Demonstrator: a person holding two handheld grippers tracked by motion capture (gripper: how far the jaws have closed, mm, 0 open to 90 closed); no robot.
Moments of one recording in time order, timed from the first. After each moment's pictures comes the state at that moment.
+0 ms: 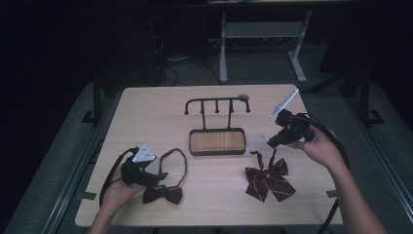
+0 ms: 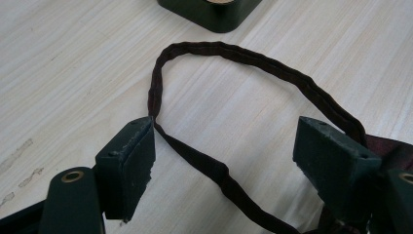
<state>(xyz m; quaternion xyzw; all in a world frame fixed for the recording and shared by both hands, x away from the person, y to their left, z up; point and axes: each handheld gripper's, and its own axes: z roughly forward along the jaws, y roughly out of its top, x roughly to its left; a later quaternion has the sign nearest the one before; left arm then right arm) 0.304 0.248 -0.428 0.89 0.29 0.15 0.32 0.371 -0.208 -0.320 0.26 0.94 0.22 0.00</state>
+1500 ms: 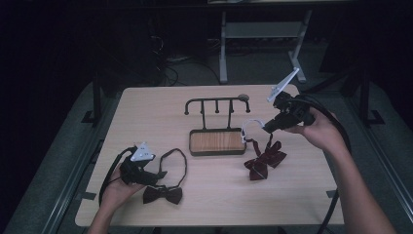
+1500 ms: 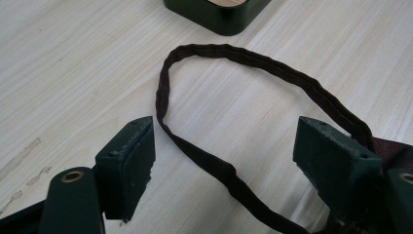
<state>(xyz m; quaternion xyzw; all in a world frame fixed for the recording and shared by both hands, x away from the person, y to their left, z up) 0.306 0.253 -0.427 0.88 0.29 0.15 0.33 0.378 -0.193 -0.265 0.23 0.94 0.24 0.03</state>
